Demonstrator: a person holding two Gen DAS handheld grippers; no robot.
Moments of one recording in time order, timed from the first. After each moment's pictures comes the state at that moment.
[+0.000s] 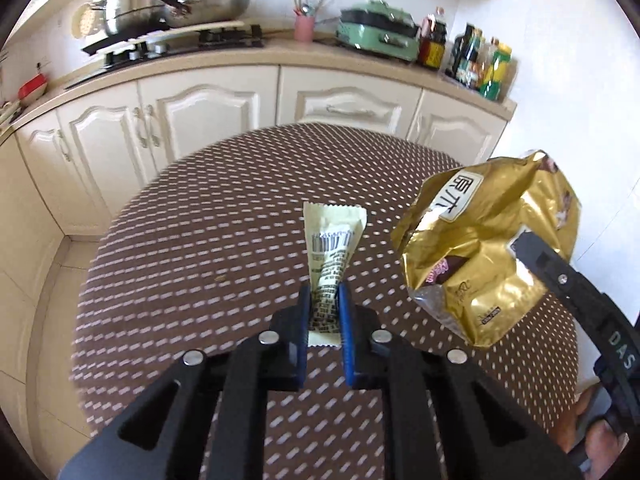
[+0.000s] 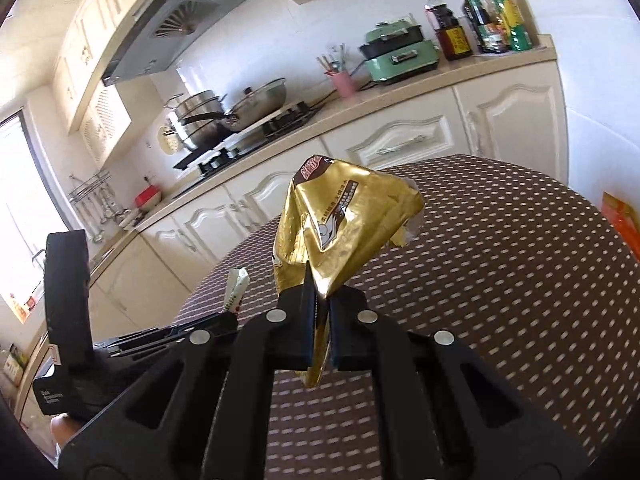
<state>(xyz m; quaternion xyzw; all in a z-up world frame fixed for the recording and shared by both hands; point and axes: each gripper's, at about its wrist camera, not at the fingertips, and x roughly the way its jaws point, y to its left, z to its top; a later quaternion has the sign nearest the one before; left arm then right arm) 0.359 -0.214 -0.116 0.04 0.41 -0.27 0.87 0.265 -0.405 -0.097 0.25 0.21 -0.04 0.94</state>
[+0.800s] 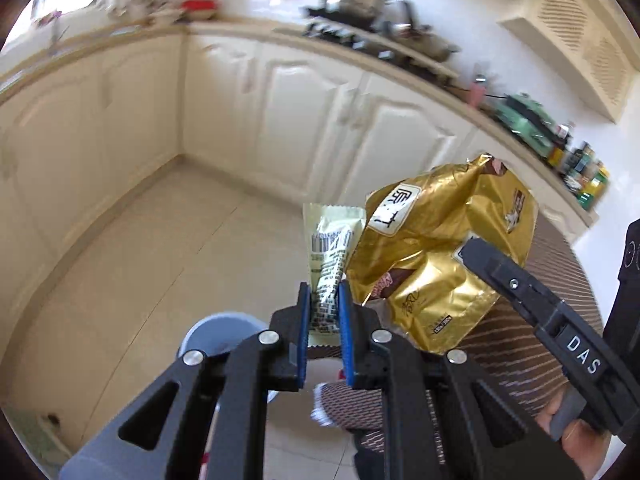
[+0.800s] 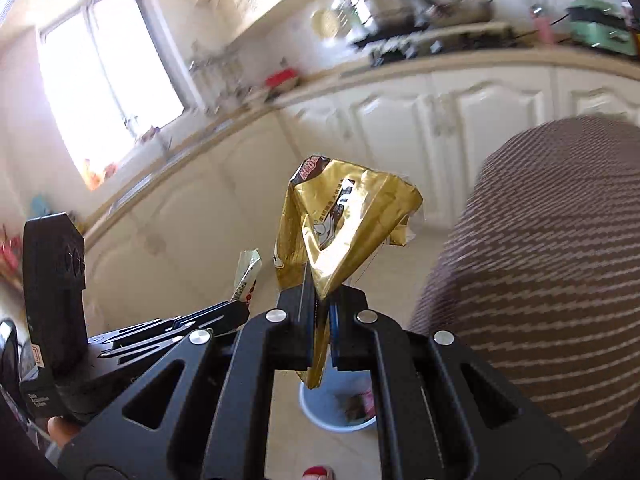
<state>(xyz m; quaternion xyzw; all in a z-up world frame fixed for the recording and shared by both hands) 0.327 0.154 -0.162 -0.12 0.42 -0.08 0.90 0.338 -0.051 -0.124 0.14 0.32 0.20 0.92</state>
